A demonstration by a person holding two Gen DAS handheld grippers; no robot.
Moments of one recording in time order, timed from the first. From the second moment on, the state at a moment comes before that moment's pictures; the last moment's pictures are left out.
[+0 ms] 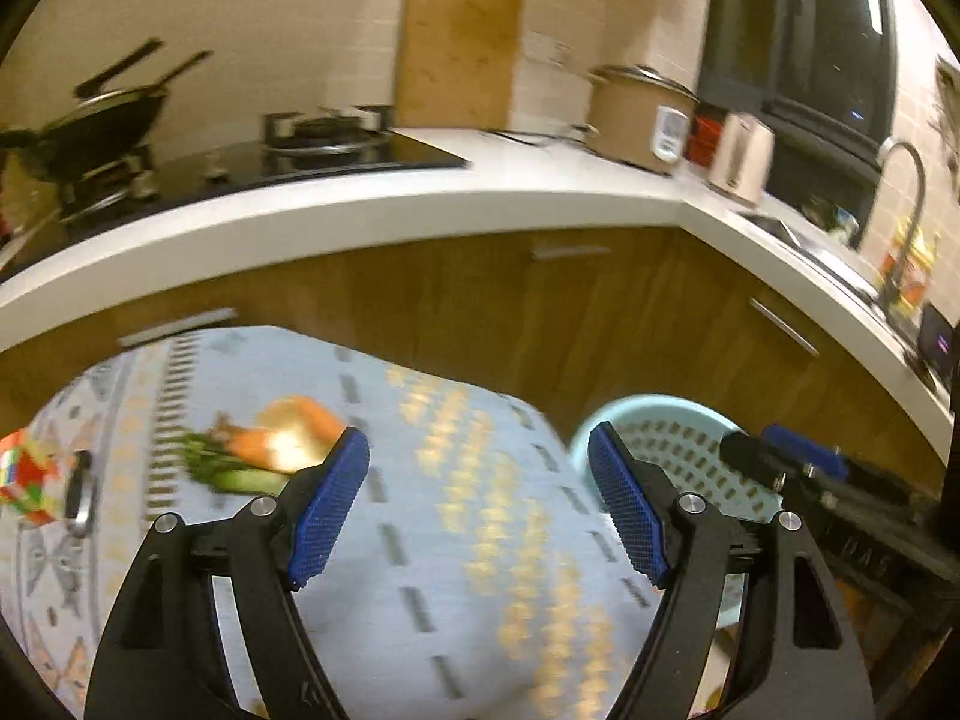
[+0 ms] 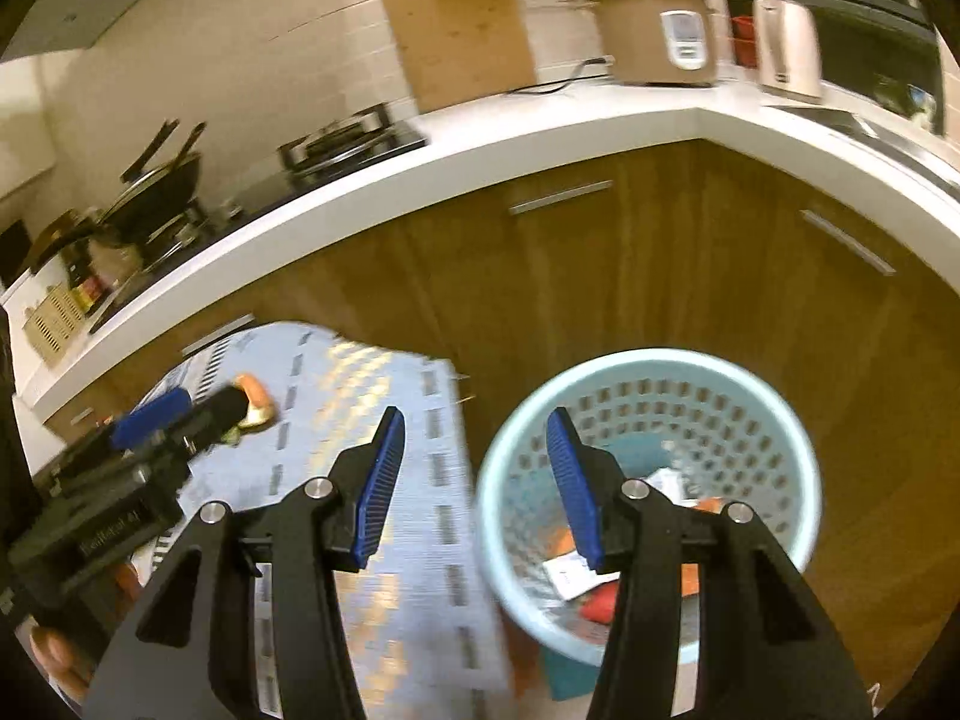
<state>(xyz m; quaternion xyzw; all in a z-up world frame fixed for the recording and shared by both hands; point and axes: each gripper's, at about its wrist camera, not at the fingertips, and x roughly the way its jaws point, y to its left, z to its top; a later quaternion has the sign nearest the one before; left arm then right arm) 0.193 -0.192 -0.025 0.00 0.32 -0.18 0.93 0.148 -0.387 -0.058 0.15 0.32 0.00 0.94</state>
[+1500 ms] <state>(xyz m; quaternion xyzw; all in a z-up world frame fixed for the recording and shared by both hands) 0.232 -0.023 -0.094 -0.02 0.44 -0.05 0.90 0.211 -0.289 -0.116 0.14 0.38 0.04 0.91</state>
